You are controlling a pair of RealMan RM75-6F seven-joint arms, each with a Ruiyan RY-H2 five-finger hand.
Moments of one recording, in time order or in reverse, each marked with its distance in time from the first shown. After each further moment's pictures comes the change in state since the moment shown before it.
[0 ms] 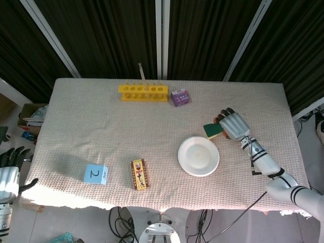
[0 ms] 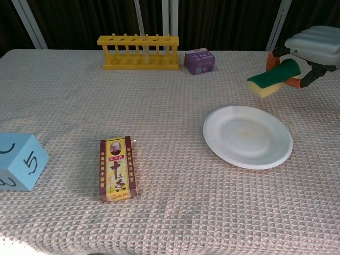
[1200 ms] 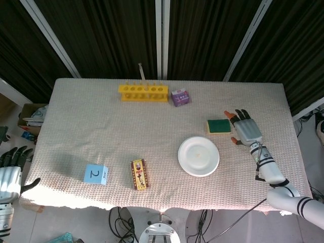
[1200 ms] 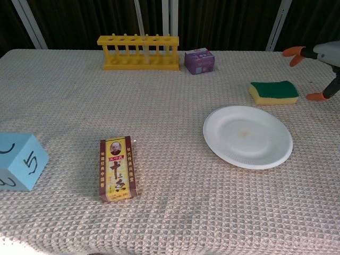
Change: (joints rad) left arm -0.005 0.002 0.008 -0.011 0.012 0.010 -0.004; right arm -0.096 0.009 0.117 -0.137 0.309 -0.131 -0.135
